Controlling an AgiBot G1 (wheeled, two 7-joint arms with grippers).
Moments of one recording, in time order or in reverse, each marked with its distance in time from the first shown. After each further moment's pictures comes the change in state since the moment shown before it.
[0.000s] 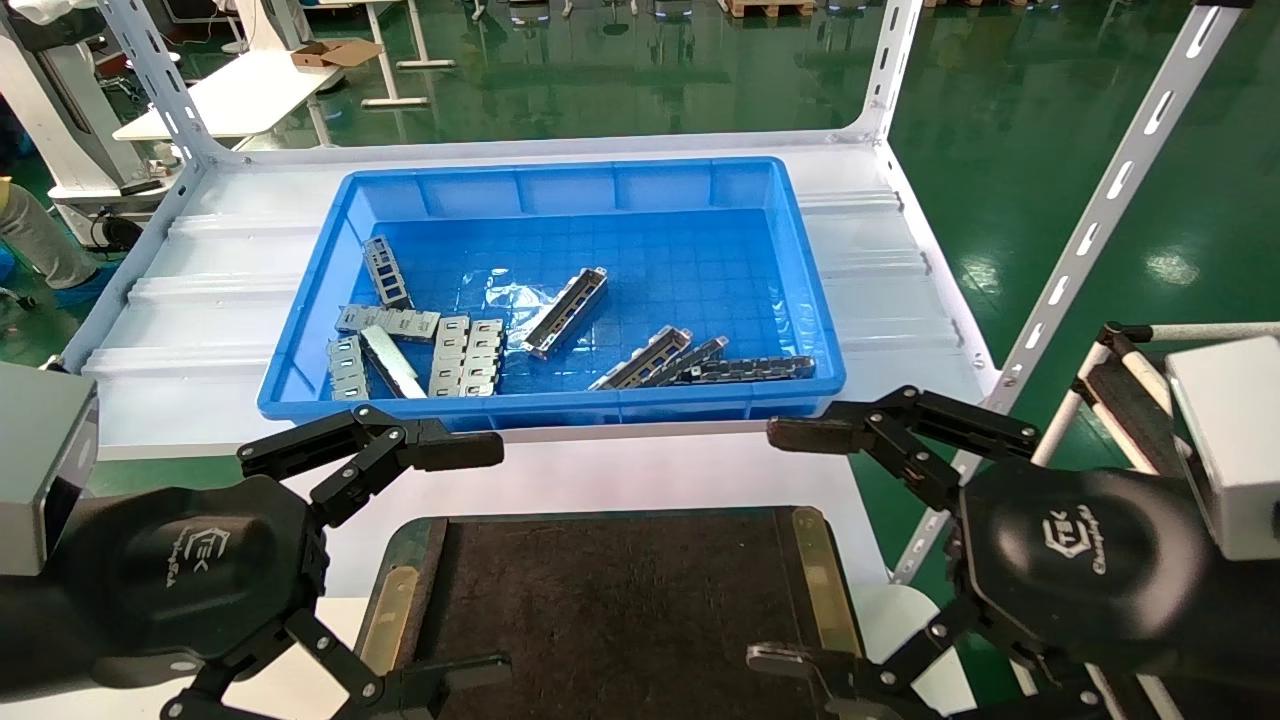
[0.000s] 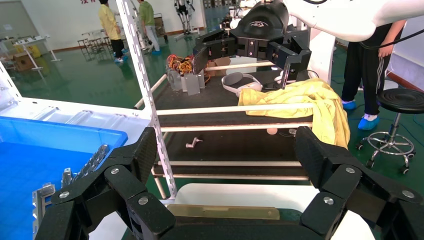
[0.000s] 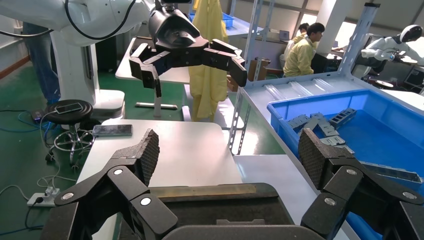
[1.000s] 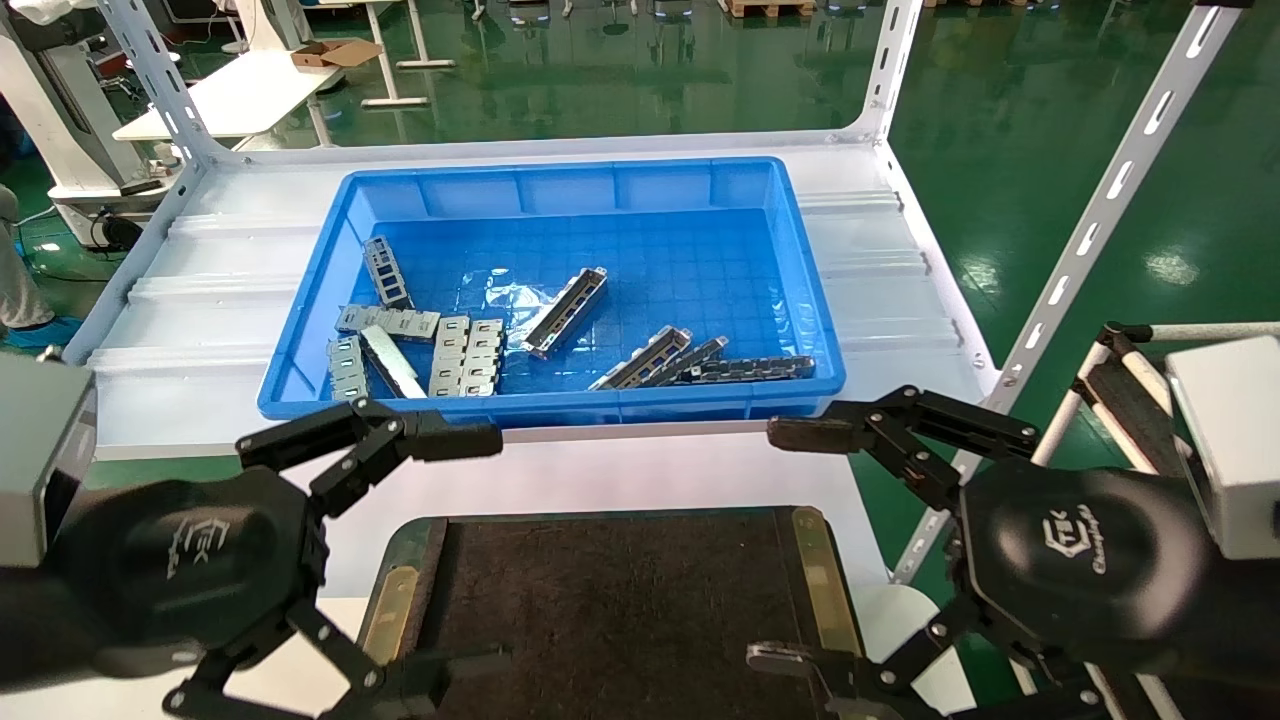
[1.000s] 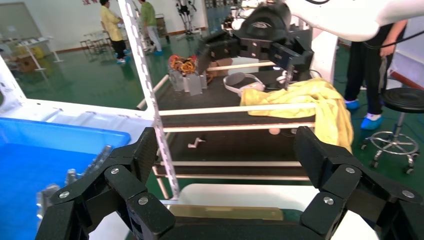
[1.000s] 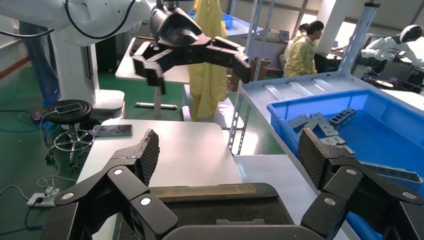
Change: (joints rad) left arm -0.018 0.007 0.002 0.002 0.018 -0.021 -0.001; right arm 0.000 0.000 0.000 0.000 0.000 0.000 0.000
